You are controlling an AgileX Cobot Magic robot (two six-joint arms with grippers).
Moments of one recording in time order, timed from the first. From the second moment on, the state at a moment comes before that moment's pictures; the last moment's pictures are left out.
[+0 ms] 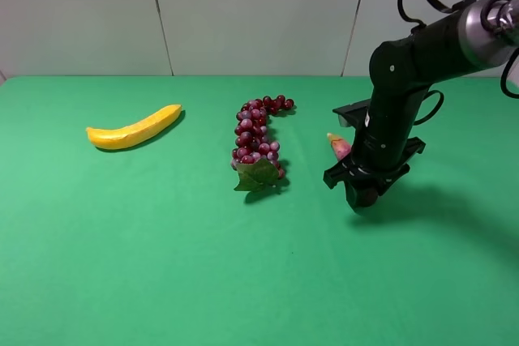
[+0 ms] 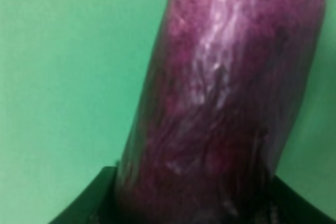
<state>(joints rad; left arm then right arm) 0.08 -0.01 -0.49 0.02 1.05 0.00 0.41 1.92 -1.09 -0.02 0.81 0.06</state>
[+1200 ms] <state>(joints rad) 0.08 -0.01 -0.49 0.02 1.05 0.00 0.42 1.75 -1.54 0.25 1.21 -0.25</state>
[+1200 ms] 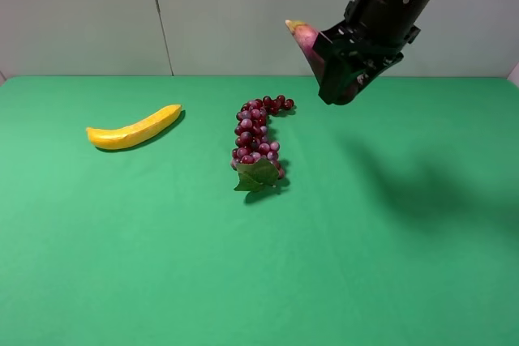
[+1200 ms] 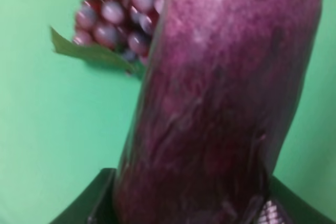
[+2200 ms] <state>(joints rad) 0.08 -0.01 -0.49 0.00 1.05 0.03 0.92 1.75 -1.55 0.08 1.21 -0.55</state>
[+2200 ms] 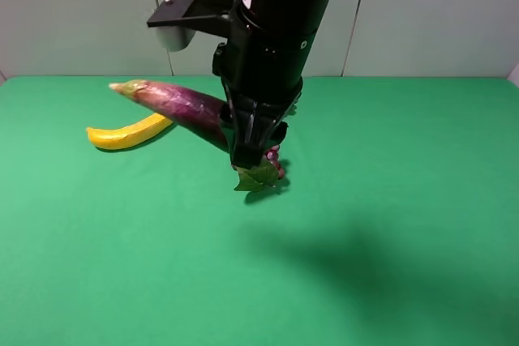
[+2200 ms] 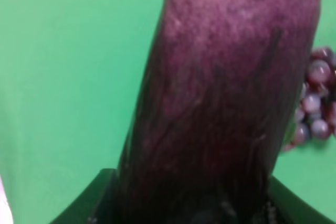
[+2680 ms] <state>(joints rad) 0.07 0.31 -0.56 -0.14 1.05 0.33 0.92 1.76 -1.55 -0.01 1.18 -0.59</state>
